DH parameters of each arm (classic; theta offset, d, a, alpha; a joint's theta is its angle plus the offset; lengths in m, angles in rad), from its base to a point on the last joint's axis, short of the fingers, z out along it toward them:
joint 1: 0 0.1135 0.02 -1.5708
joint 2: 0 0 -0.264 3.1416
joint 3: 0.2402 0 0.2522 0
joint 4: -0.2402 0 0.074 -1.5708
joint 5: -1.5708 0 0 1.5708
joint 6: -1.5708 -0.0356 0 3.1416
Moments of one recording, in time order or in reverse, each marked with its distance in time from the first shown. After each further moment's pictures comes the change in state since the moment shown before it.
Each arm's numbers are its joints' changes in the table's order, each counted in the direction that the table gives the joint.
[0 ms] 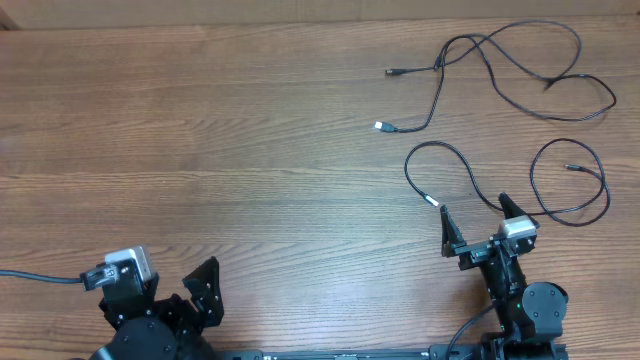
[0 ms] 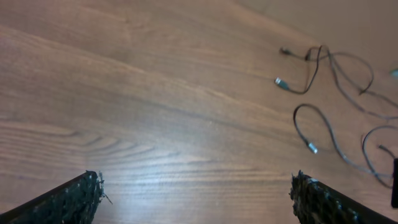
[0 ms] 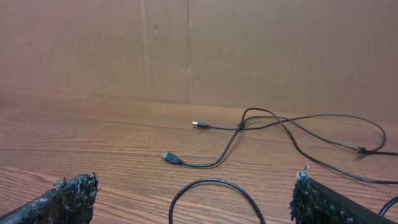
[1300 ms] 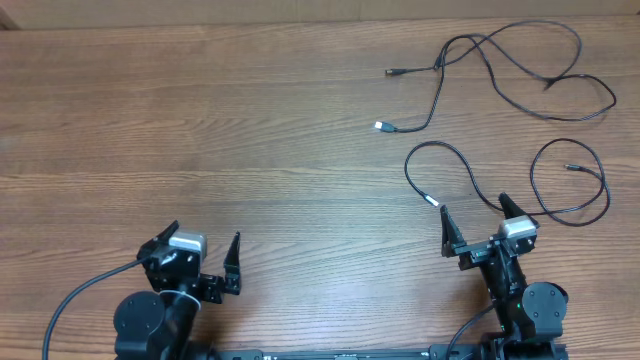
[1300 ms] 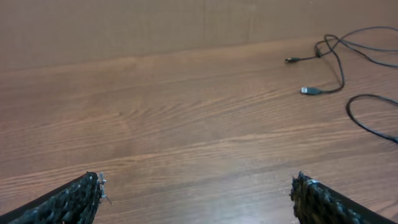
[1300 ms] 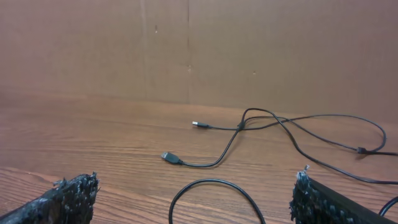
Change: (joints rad) left arm 0.824 -0.333 -0.649 0.766 -0.652 -1.008; right arm 0.000 0.000 0.000 0.000 0.000 0.000
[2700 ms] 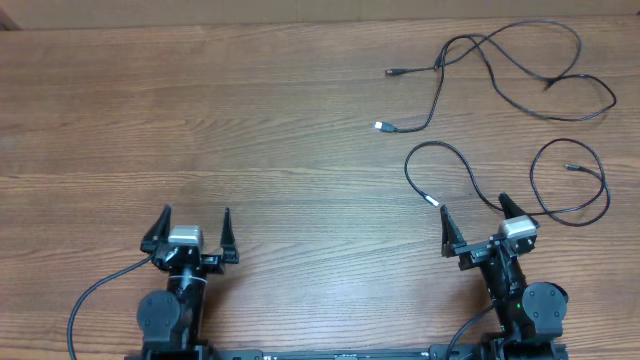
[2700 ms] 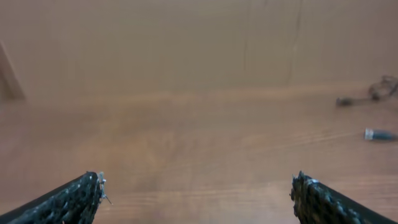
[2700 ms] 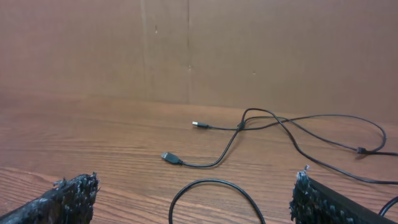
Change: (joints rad) left arm 0.097 -0.101 -0.428 0.560 0.040 0.008; right arm 0.000 0.000 0.000 0.001 0.000 0.000
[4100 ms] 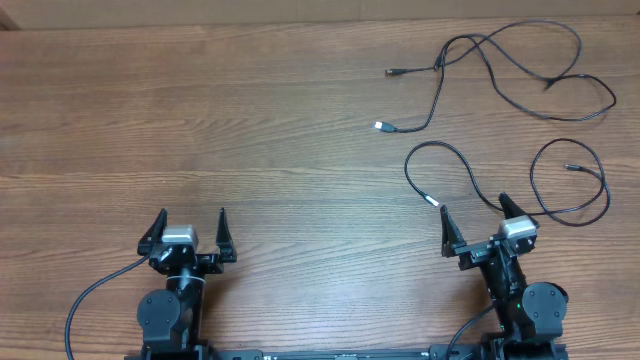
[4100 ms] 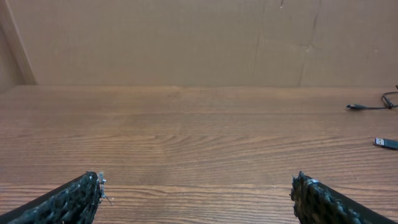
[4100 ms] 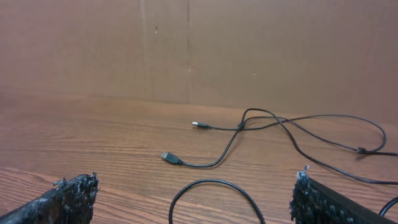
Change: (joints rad) left arm 0.002 0.000 0.000 -0.005 0.042 0.052; right arm 0.000 0.000 0.000 0.000 0.000 0.000
